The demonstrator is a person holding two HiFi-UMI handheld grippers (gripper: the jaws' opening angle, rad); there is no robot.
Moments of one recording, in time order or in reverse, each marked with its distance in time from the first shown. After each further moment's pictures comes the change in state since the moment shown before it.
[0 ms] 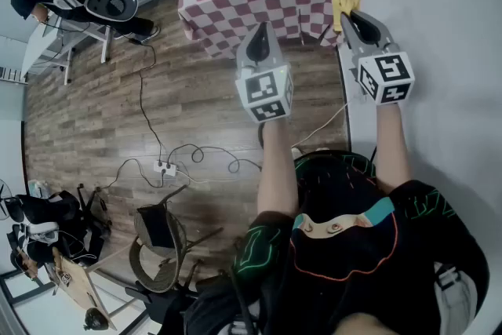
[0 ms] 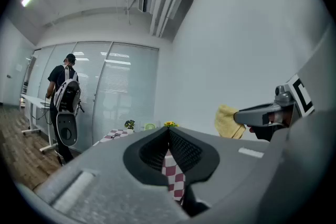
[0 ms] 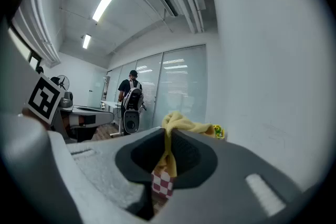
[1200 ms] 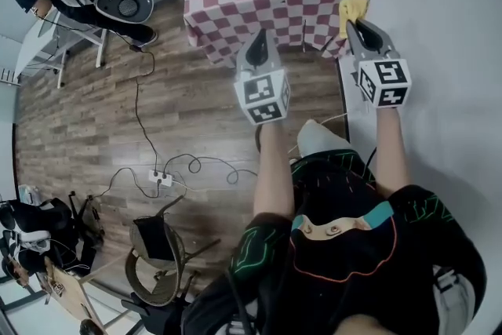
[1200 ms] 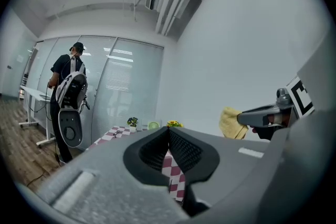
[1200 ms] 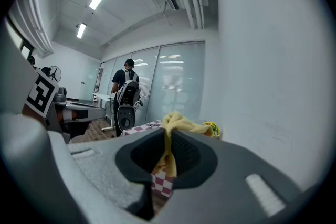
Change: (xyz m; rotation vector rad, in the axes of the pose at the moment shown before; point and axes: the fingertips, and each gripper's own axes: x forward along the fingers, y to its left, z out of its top) left arm 0.039 0.056 -0.022 -0.059 0.024 -0.014; right arm 0.059 -0.002 -0.011 -0.032 0.073 -0.076
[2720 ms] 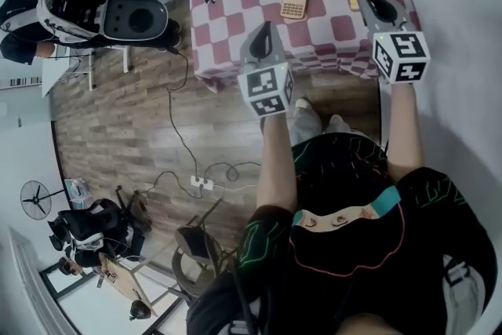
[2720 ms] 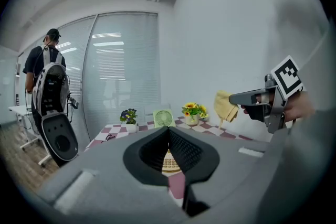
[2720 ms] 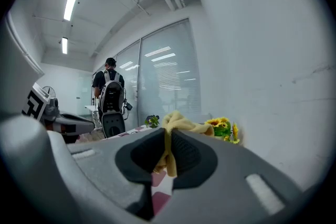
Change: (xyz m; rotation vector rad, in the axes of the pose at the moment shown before) left arm 0.303 0.074 -0.034 0.150 0.201 0.009; right arm 0.312 -0.151 -0.024 0.177 -0.001 0.055
